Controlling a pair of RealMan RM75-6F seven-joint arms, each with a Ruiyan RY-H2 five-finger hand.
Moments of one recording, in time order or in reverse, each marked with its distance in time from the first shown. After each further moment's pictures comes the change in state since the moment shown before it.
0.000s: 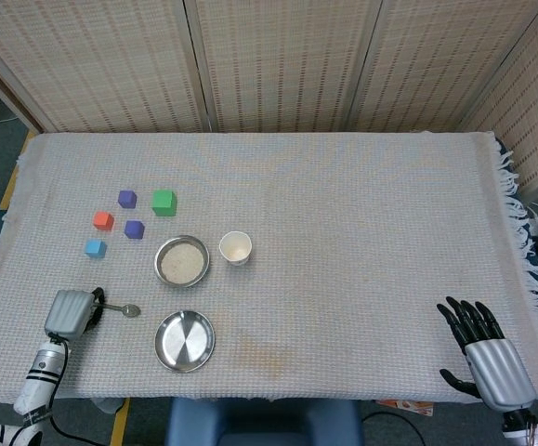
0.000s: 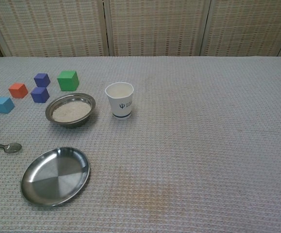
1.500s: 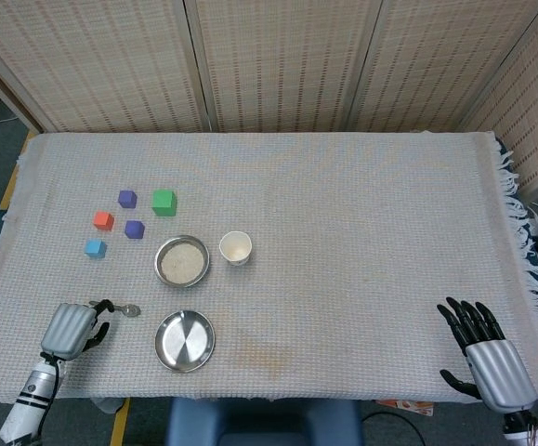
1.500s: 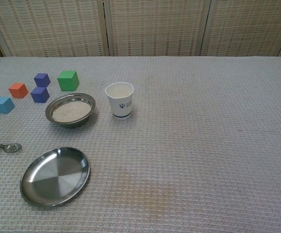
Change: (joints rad) left arm 0.077 0.199 0.001 -0.410 0.082 0.083 0.057; right arm -0.001 0.000 -0.006 0.006 -0.010 0.012 0.008
